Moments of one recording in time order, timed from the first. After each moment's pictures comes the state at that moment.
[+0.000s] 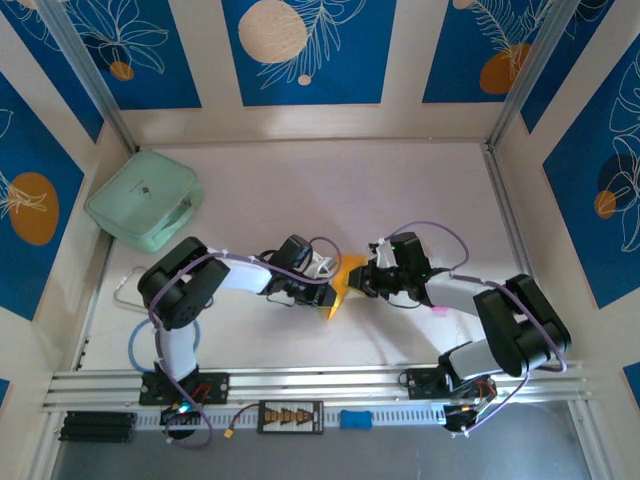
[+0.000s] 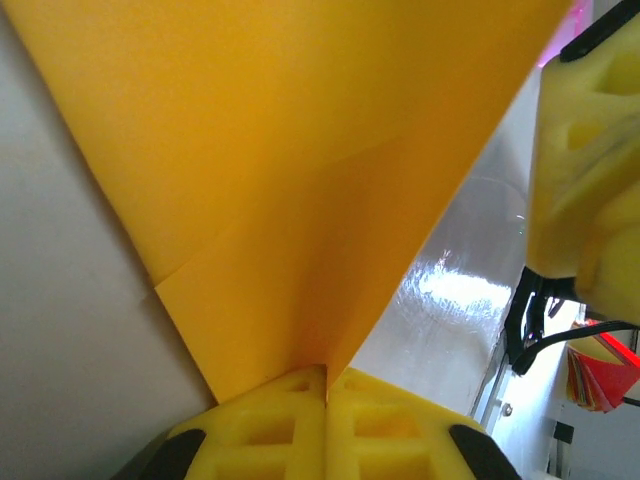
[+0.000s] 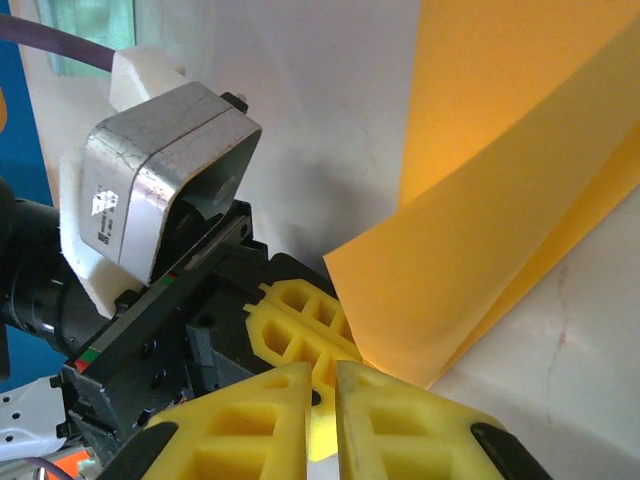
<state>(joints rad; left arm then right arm) -0.76 1.88 0.84 0.10 0.77 -0.60 0.42 1.42 0.46 0.16 -0.75 0.84</state>
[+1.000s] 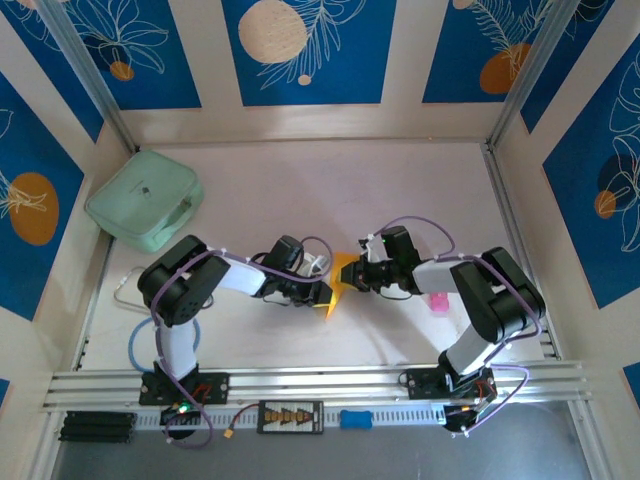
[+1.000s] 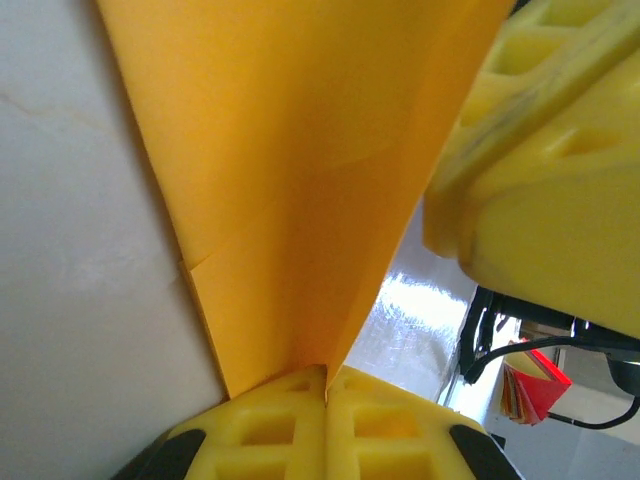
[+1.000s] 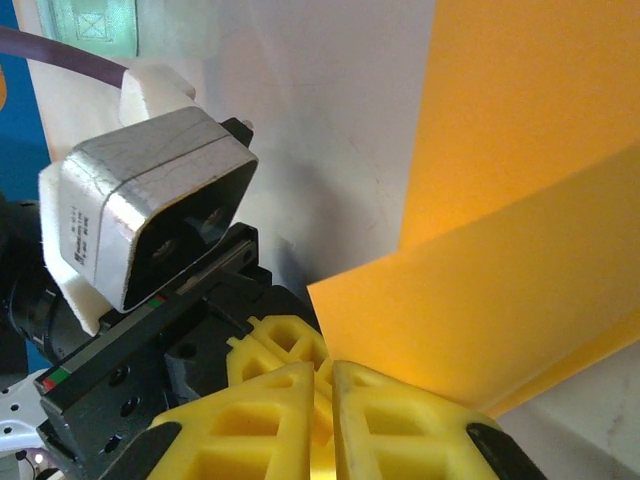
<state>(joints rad) -0.71 1.90 0.77 0.26 0.84 -0.74 0.42 1.62 0.54 0.24 -0.82 0.80</state>
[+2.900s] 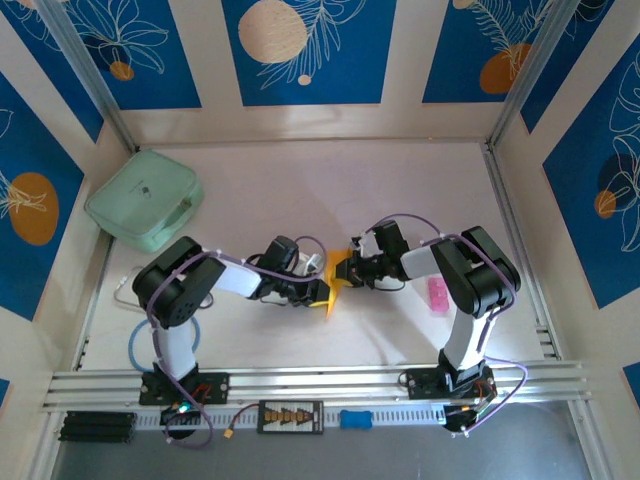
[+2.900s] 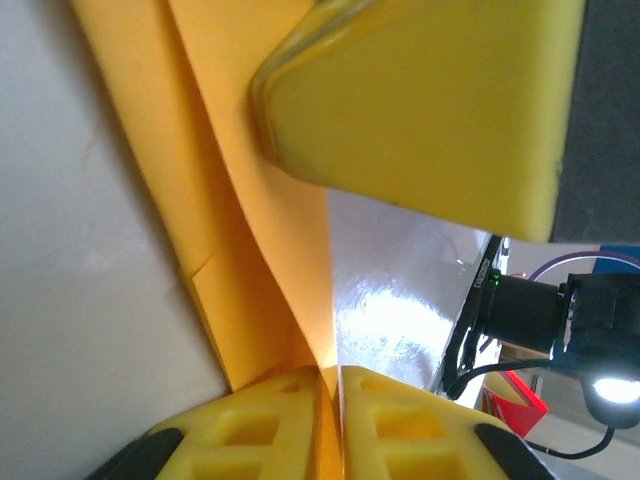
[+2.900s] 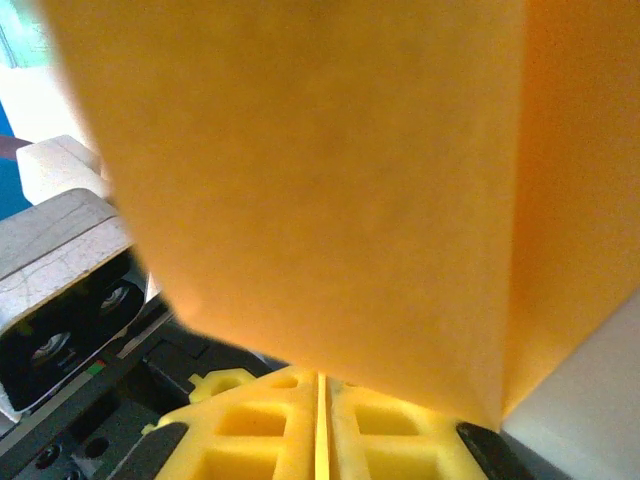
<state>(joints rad) -0.69 1.87 0.73 0.30 0.82 -0.82 0.41 1.82 0.69 0.18 -0.86 0.79</state>
